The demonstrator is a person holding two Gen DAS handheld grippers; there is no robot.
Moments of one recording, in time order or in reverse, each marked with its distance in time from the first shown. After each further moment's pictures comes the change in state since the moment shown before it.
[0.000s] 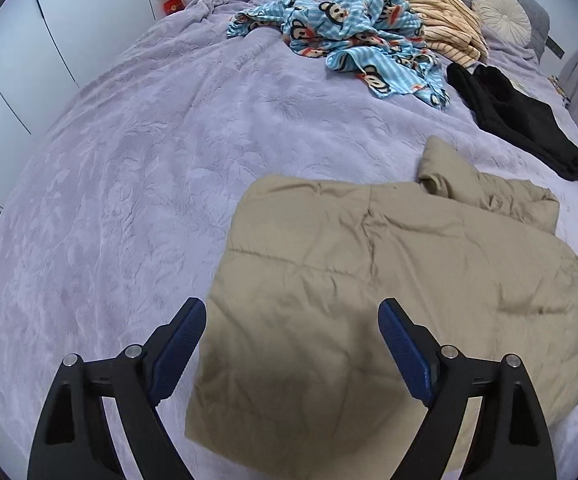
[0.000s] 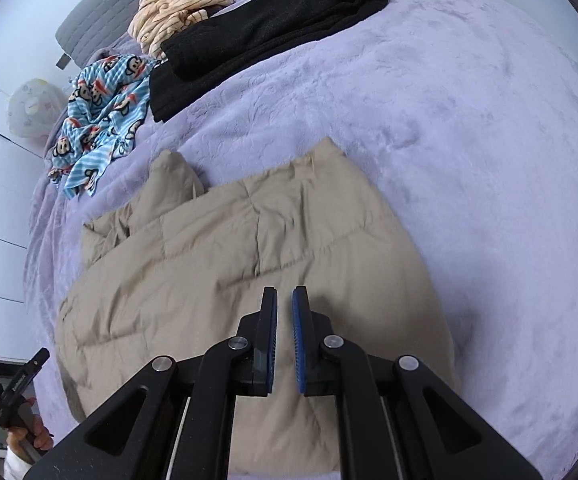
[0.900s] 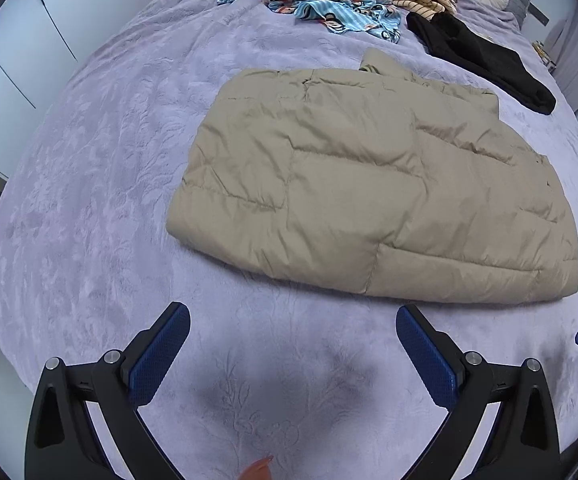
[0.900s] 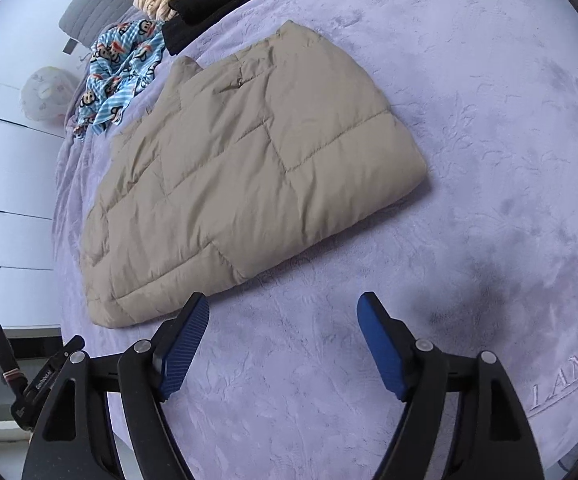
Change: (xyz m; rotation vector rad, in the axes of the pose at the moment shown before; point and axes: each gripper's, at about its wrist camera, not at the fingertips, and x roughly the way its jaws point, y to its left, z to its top) left arm -0.079 -0.034 -0.145 0.023 0.101 0.005; right arm -0.047 -0.040 -0.134 0.052 0.155 0.109
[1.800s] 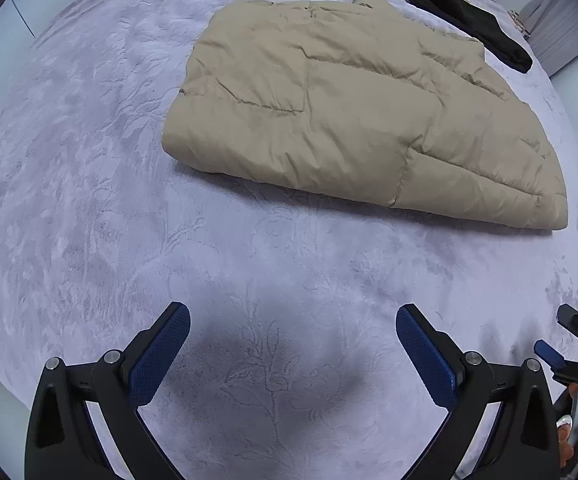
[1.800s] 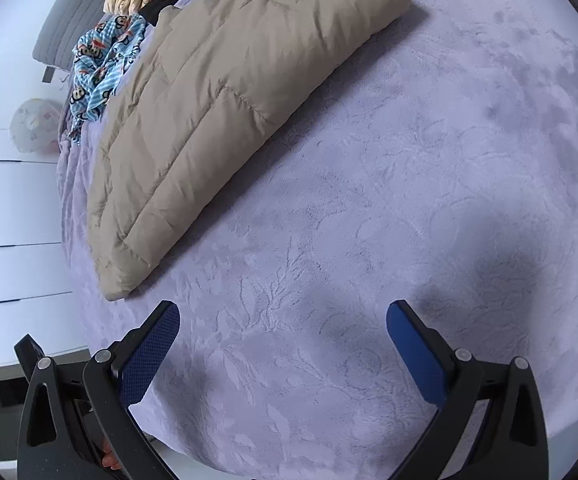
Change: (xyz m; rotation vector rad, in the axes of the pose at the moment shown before) left arm 0.027 0.054 -0.039 0.075 0.150 -0.157; right arm 0.035 0.011 -0.103 0.235 0.028 0.065
